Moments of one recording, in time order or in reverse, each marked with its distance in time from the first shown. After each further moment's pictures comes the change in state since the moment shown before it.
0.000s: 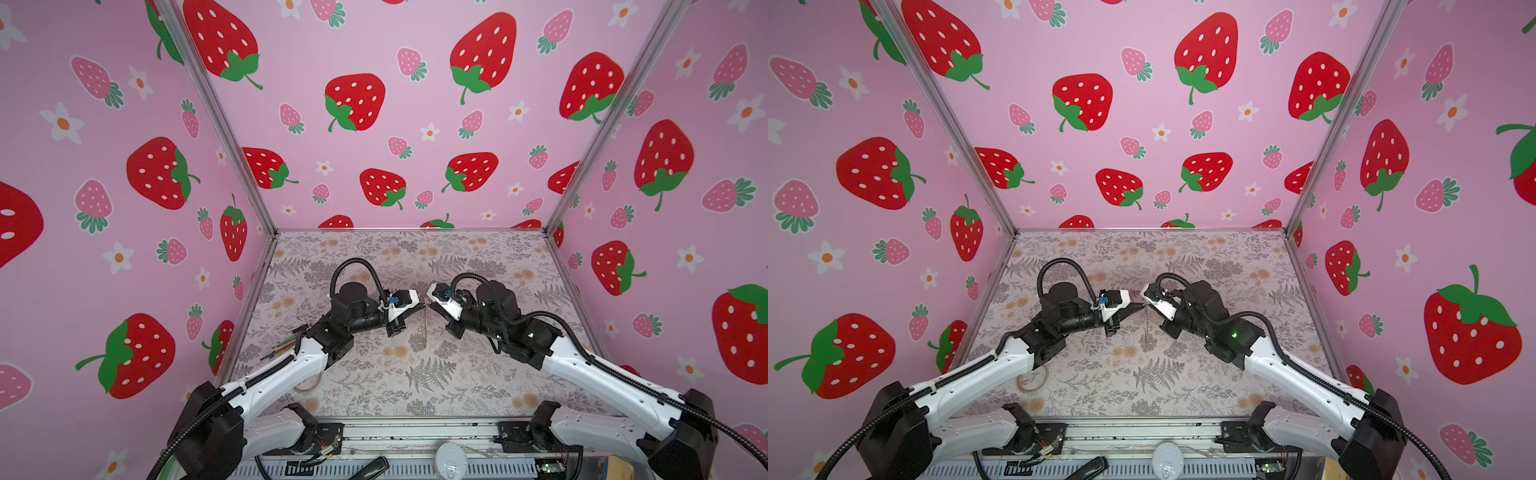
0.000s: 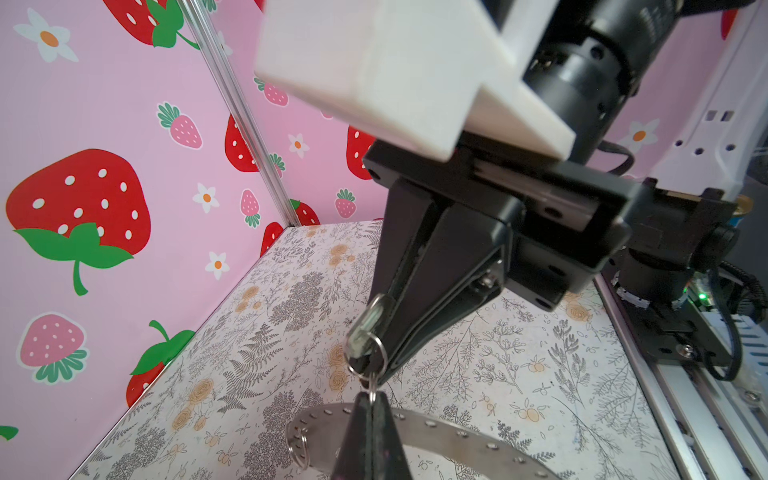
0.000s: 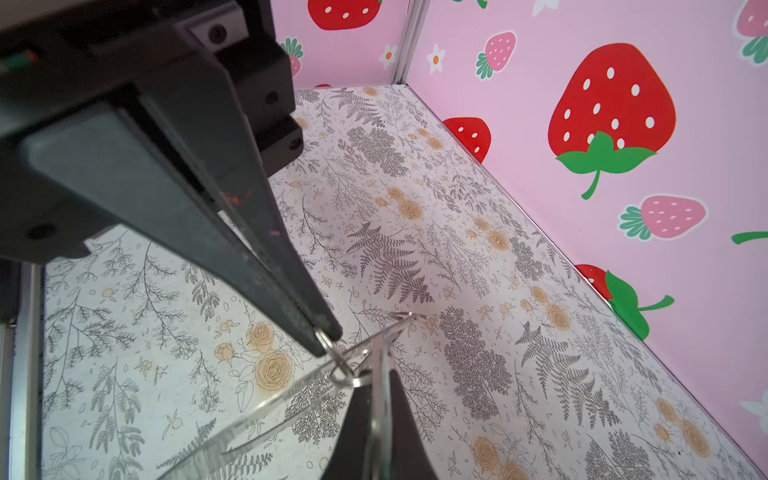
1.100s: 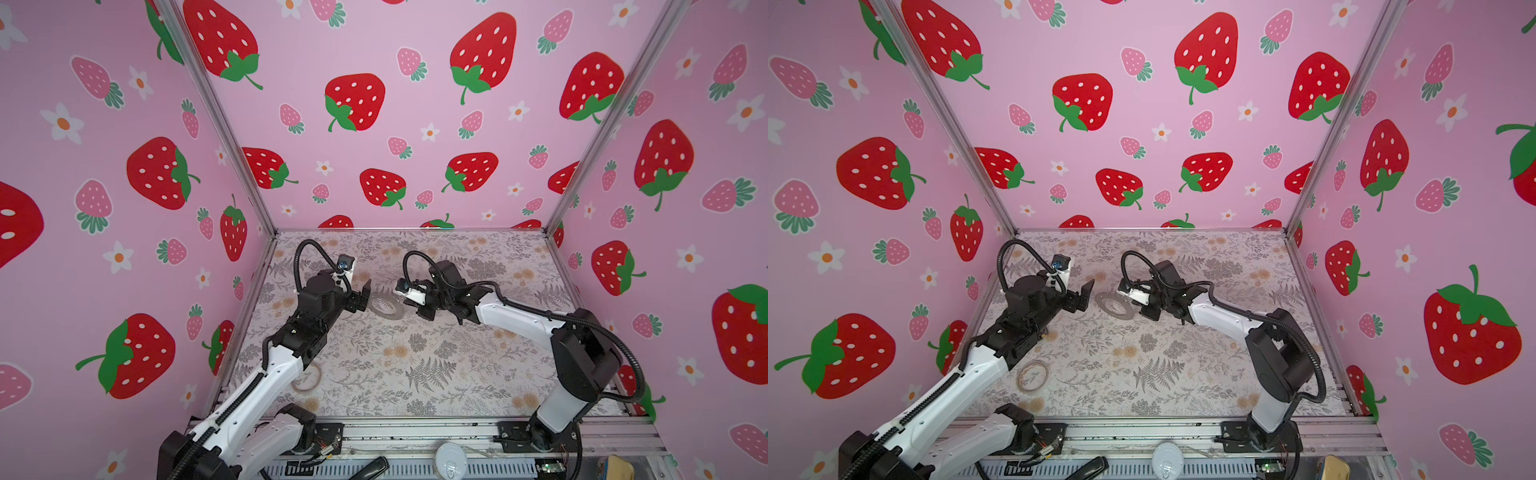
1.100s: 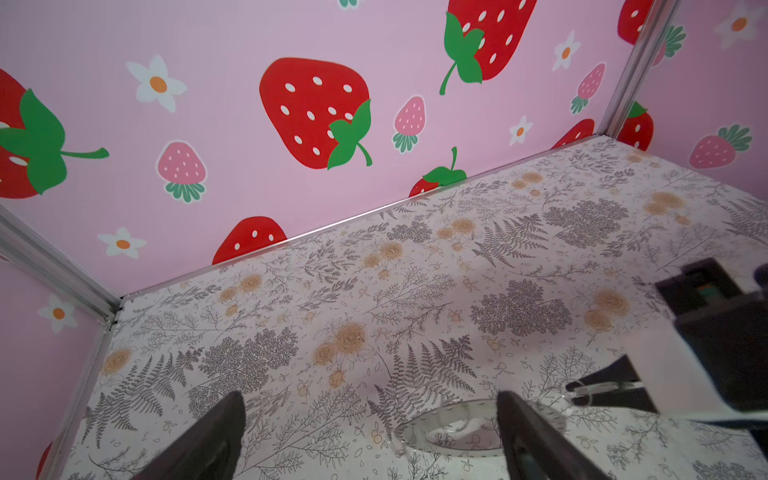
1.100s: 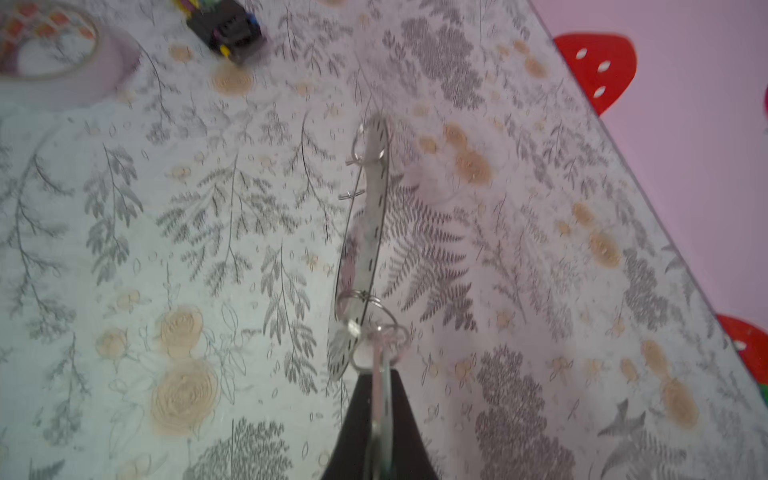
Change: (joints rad) left arm 0.241 -0.153 0.037 -0.341 -0.679 -0.311; right arm -0.137 0.586 0.173 0.060 -0.199 -0.255
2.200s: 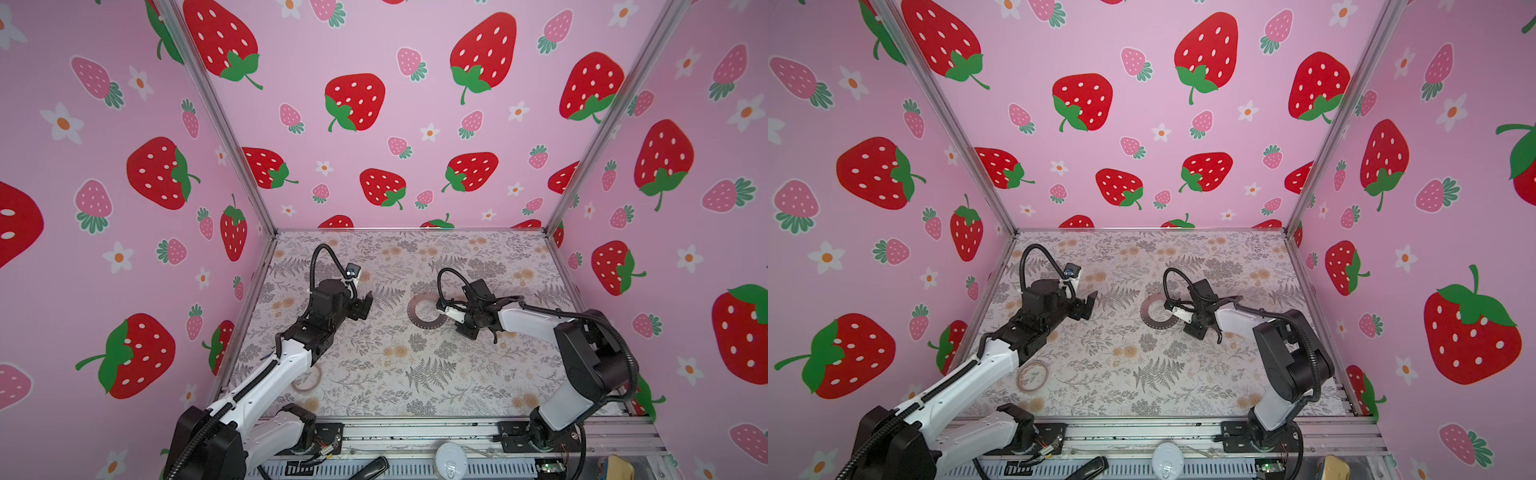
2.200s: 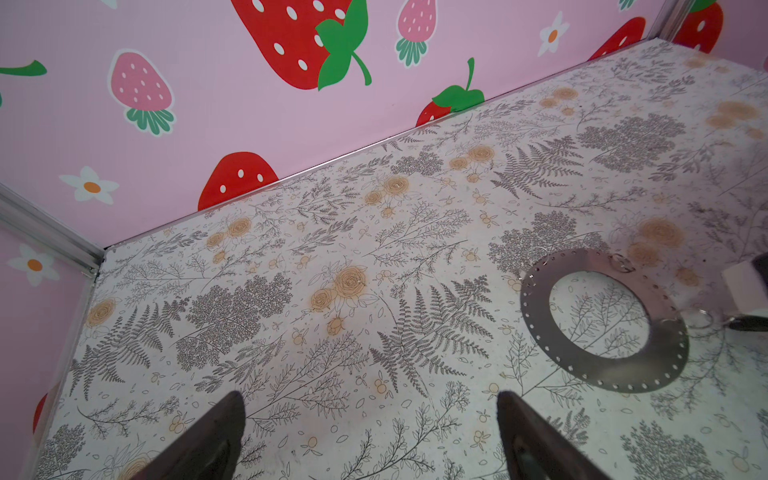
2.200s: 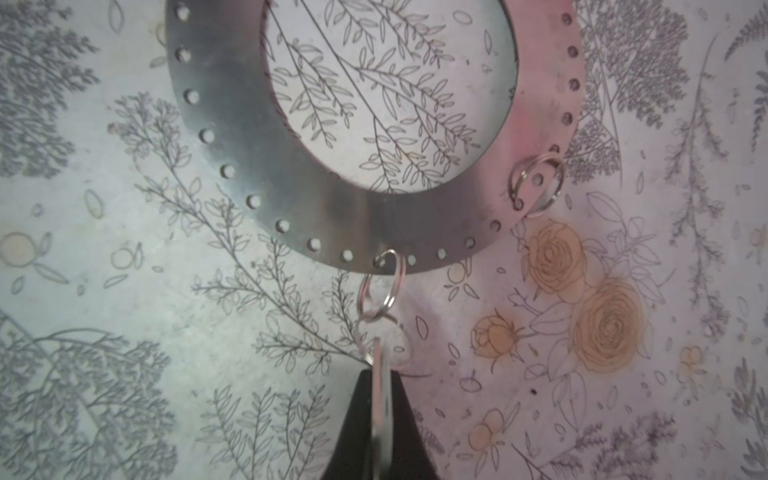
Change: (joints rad) left arm -0.001 0.068 -0.065 0.015 -0.037 0.029; right arm -0.206 -0.058 -0.233 -0.152 0.239 -0.089
